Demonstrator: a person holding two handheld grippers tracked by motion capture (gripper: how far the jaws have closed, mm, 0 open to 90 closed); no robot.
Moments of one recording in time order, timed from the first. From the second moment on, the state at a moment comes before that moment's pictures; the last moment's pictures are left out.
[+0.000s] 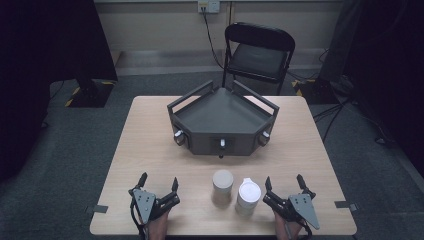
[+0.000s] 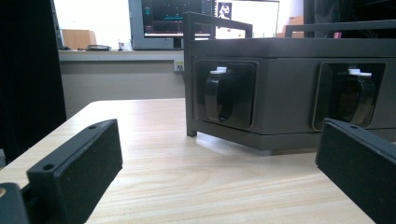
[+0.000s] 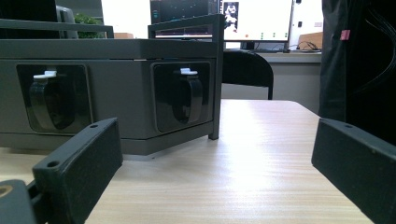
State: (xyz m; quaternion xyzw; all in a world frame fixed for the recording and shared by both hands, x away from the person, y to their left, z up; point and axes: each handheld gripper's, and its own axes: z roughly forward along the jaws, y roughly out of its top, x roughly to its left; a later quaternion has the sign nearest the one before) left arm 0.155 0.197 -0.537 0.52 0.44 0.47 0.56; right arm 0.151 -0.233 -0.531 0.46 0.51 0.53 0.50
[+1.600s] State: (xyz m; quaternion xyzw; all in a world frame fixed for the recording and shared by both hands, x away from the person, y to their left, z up) left arm 0.153 0.204 -0.523 0.53 0.42 0.45 0.58; right arm 0.151 -0.232 -0.532 0.46 0.50 0.53 0.51
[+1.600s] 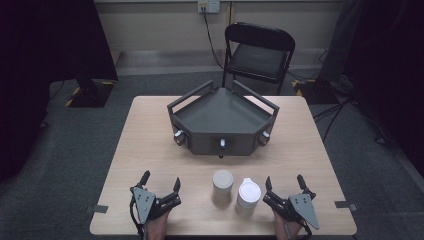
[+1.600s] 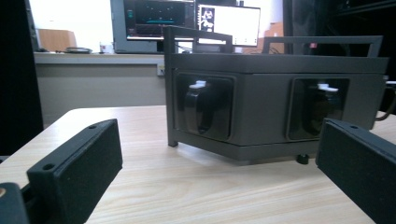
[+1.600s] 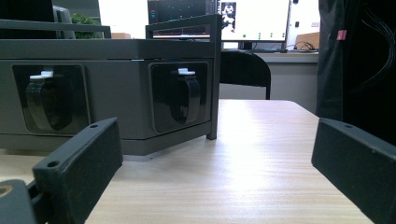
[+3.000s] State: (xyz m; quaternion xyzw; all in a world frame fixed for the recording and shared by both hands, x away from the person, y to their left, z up) left arm 0.164 0.180 -0.473 0.59 0.33 0.37 0.64; right arm 0.151 -0.231 -0.532 0.46 0.50 0.53 0.51
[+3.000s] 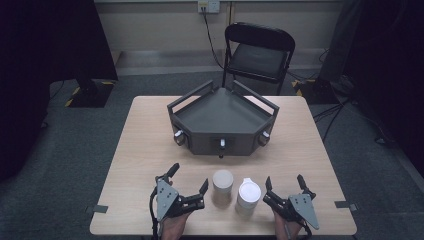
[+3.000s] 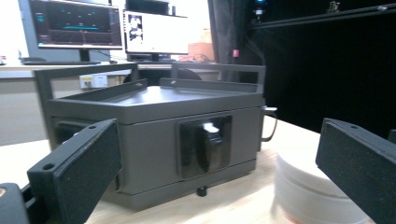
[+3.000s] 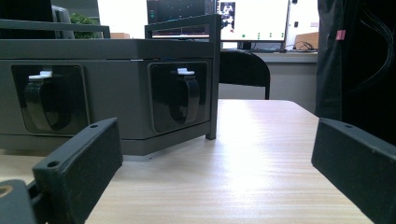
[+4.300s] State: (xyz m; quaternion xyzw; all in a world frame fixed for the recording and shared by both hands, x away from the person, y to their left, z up) left arm 0.192 0.142 -0.476 0.64 0.31 0.28 0.64; right arm 0.151 -0.231 -0.532 0.46 0.50 0.53 0.51
